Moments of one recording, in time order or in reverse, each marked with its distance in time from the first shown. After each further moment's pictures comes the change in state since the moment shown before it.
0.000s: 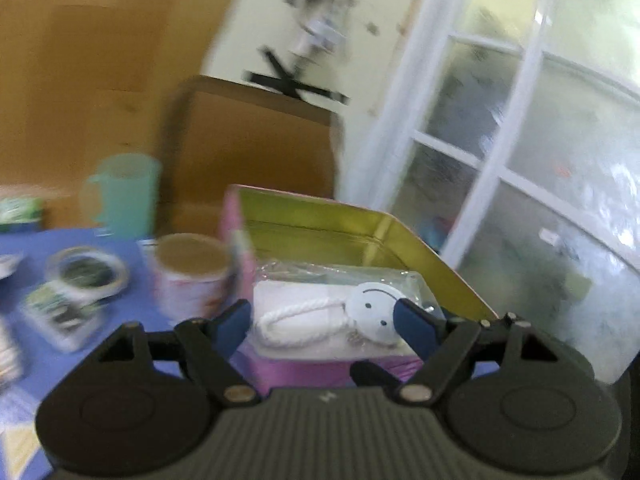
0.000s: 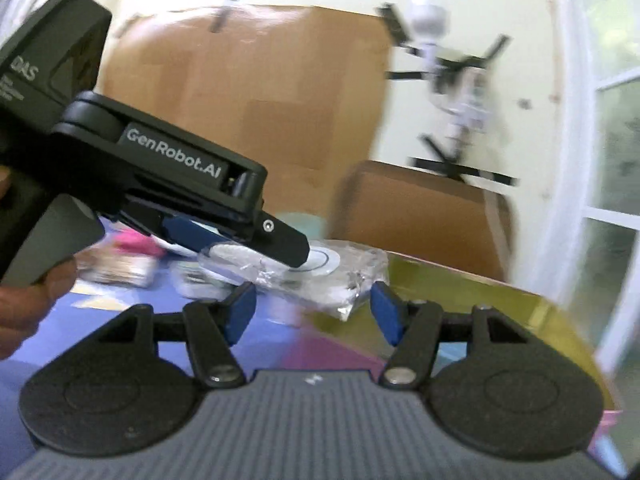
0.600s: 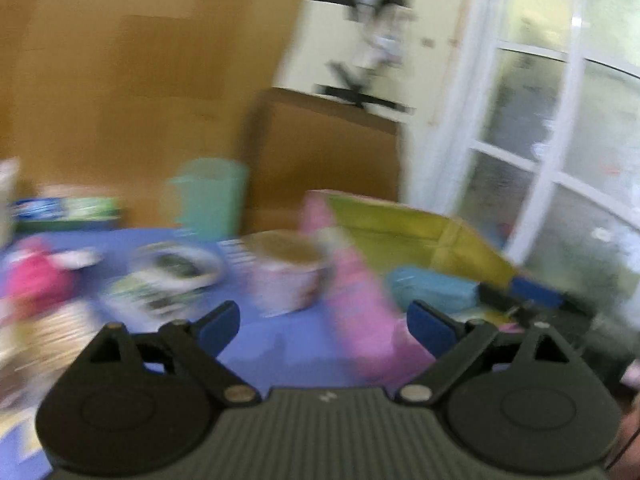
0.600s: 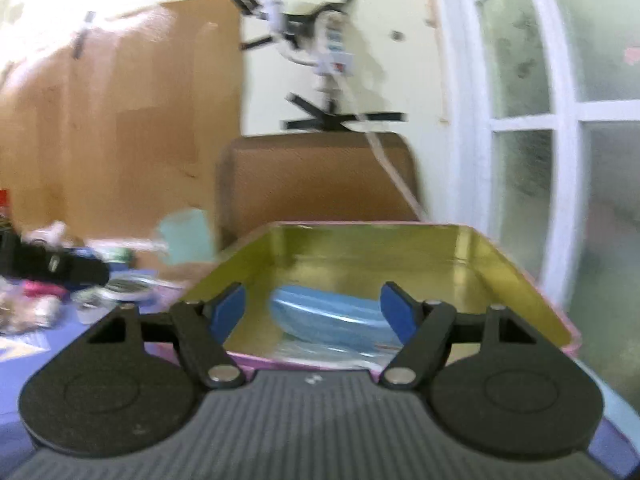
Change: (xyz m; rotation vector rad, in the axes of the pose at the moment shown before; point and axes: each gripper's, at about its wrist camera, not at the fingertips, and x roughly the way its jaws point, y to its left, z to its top) left arm -0.060 0.057 -0.042 -0.023 -0.082 0.233; right arm 0.029 -0.042 -0.009 0.257 0.011 -0.086
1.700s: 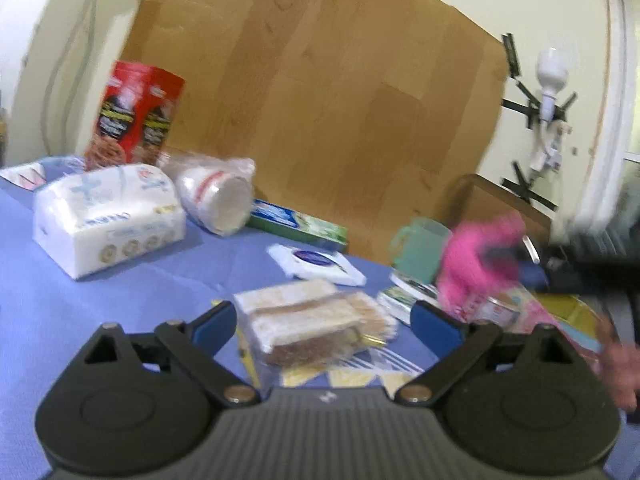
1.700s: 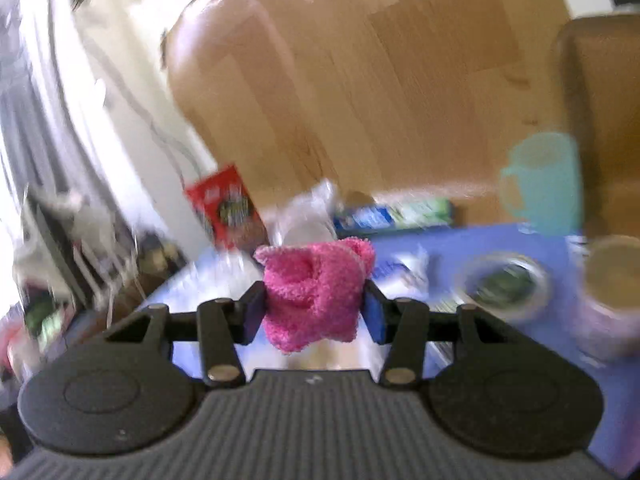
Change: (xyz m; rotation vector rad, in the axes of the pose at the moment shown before) left arm -0.106 0.133 -0.061 -0.231 -0.211 0.263; right arm 0.090 0.144 0.045 0.103 0.373 0.713
